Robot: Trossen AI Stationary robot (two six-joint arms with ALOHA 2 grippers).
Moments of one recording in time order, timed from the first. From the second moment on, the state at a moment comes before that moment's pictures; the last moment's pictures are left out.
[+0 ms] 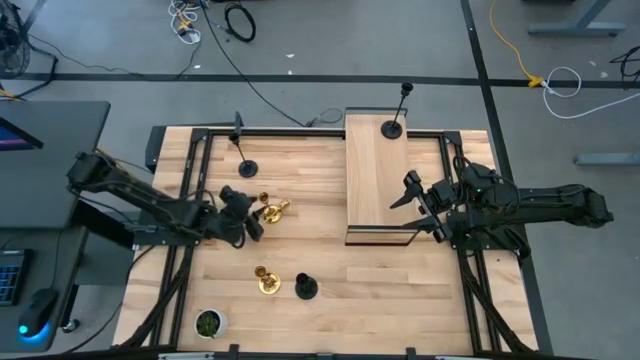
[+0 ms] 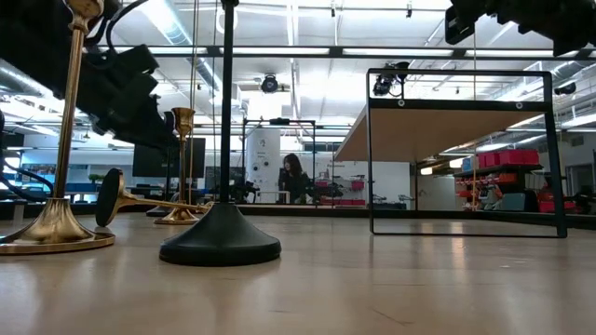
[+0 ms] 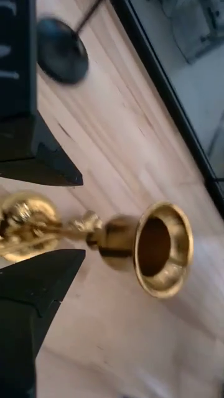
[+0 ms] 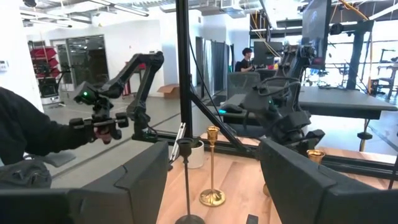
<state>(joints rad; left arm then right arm) -0.33 1.03 0.34 -0.07 -0.90 -0.65 -0.12 0.63 0.39 0.36 -0.53 0.07</state>
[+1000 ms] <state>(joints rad) -0.20 1.03 0.12 0.58 -0.72 -0.33 -0.12 0.63 0.39 0.36 -0.53 0.07</state>
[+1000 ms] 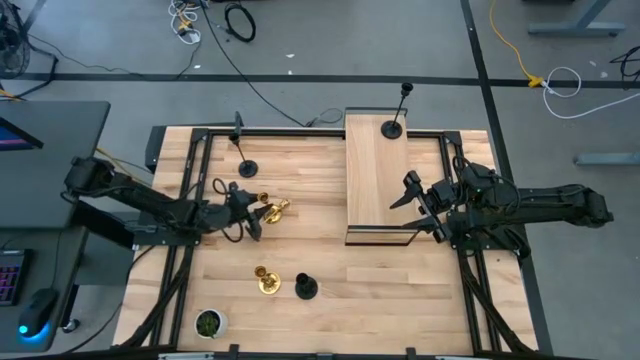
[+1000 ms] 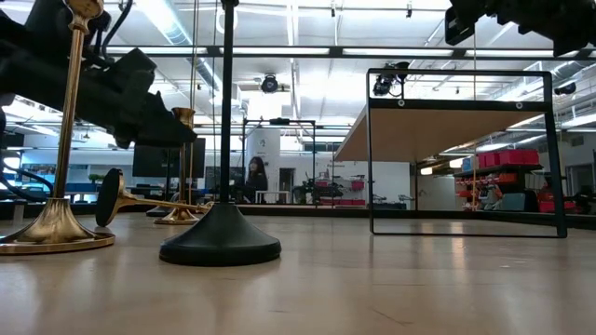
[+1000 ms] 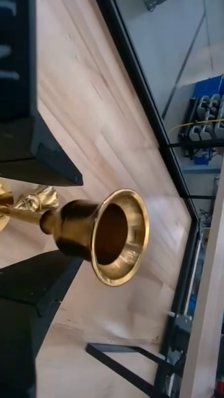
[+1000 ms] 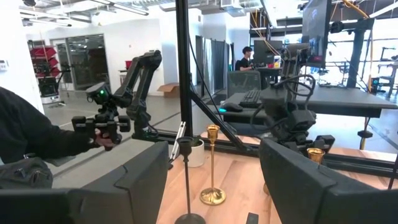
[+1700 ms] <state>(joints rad) -0.19 1.04 0.12 0.58 -0.70 -0.33 -0.12 0.63 0.39 0.35 -0.53 0.07</state>
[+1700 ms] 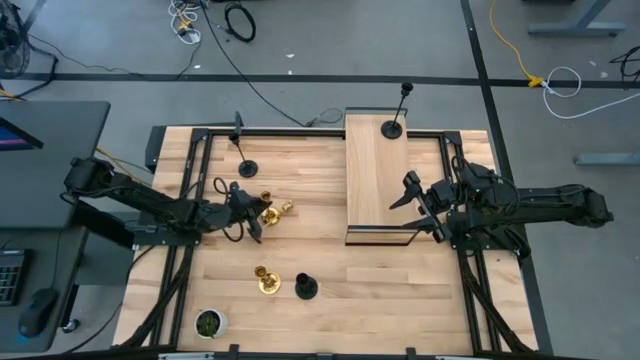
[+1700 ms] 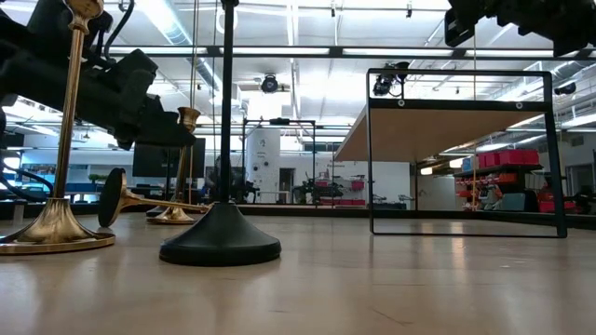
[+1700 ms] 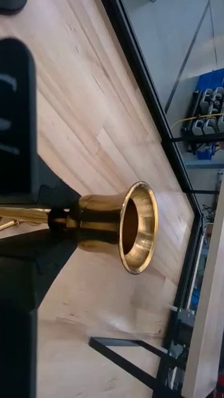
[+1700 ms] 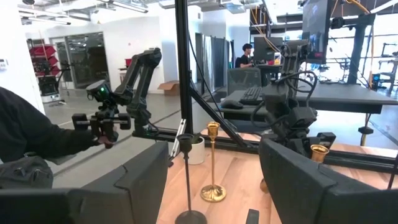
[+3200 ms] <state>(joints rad) 0.02 1.39 1.19 0.11 0.12 -0.02 -0.11 0.85 0.39 0.59 -0.23 0.10</state>
